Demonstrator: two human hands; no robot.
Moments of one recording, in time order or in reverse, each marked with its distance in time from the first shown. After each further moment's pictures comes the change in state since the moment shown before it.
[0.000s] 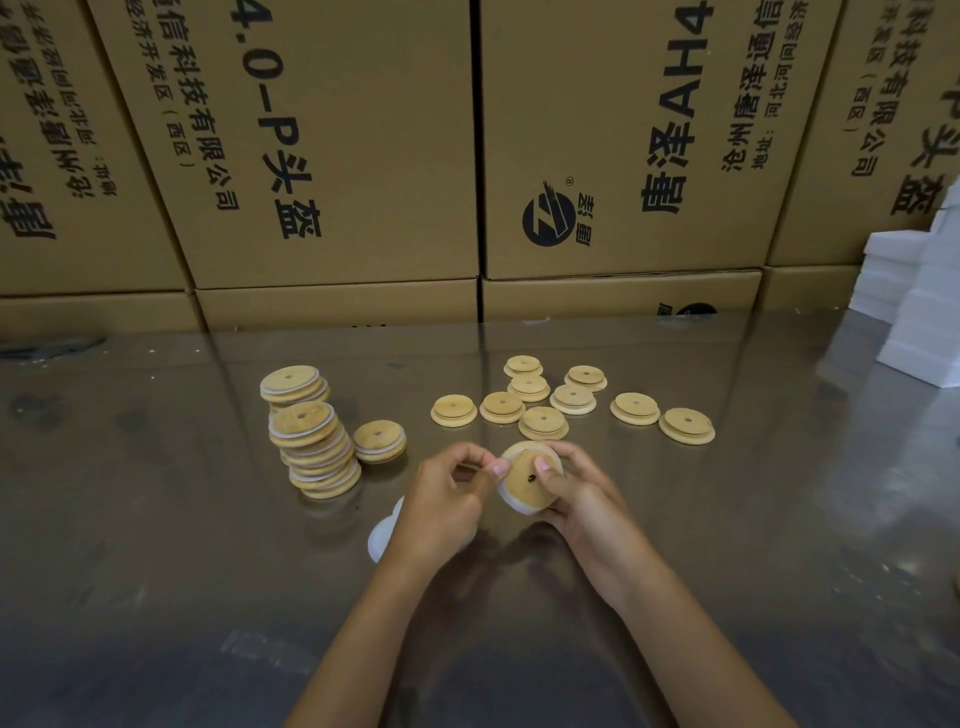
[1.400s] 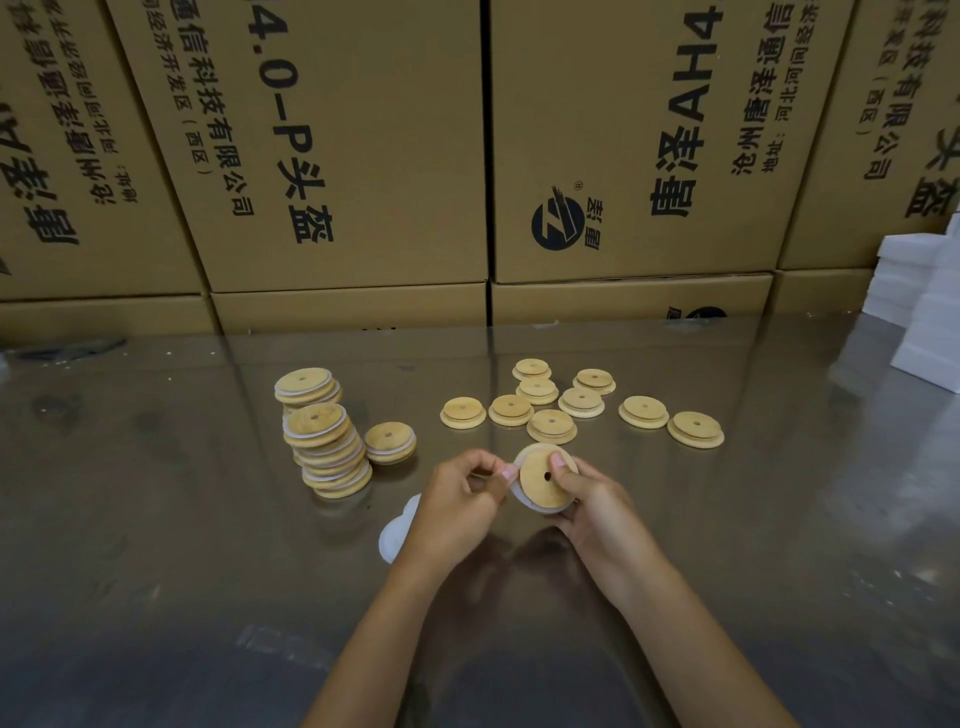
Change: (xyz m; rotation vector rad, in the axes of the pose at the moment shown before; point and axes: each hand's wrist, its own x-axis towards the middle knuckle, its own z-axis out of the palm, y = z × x) left_hand -0.001 -0.001 0.004 -0.035 -0.037 -0.084; right_hand 0.005 0.002 -0.001 0.068 0.021 0.098
